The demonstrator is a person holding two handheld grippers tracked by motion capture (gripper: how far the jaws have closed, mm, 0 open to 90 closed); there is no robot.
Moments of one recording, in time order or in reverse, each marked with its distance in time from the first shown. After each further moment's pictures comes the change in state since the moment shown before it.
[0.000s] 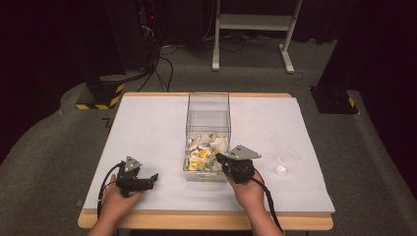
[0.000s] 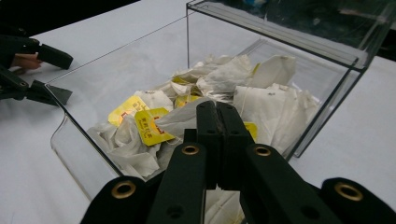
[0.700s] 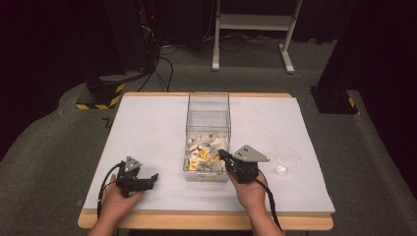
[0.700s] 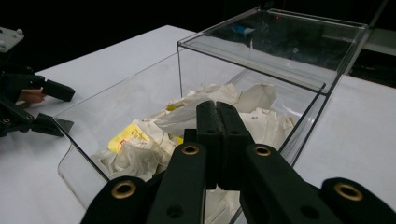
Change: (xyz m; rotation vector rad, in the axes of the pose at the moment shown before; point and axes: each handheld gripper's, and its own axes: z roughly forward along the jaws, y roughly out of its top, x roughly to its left) left arm 0.000 0.000 0.000 -0.001 -0.002 -0.002; right arm -0.004 0.000 -0.011 -0.123 -0.015 0.043
